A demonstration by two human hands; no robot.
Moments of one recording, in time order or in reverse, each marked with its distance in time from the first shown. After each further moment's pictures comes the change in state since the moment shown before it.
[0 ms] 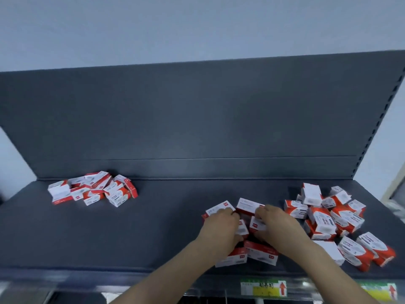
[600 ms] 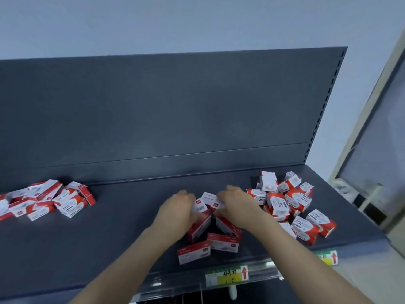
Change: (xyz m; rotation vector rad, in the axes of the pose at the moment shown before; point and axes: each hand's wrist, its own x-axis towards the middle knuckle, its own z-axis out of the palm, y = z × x) left_hand 0.017 -0.009 -0.014 -0.075 0.103 -0.099; right_hand 0.010 0.002 -0.021 0.050 -0.021 0.019
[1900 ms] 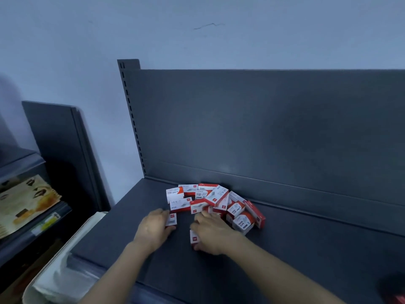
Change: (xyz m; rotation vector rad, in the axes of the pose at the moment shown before) left_hand -0.125 -0.469 -0.061 0.027 0.083 -0.568; right_hand 0.170 -0.433 0.132 -0.341 -0.214 -0.807
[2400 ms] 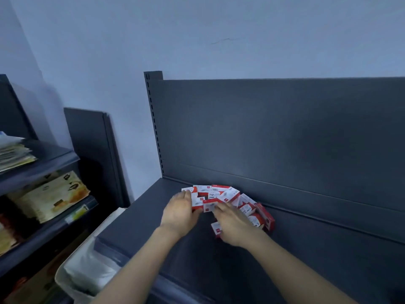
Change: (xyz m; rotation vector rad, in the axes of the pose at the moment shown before) left_hand -0.019 0.054 -0.034 -0.067 0.193 -0.027; right_hand -0.030 0.009 -0.015 0.109 0.168 0.132
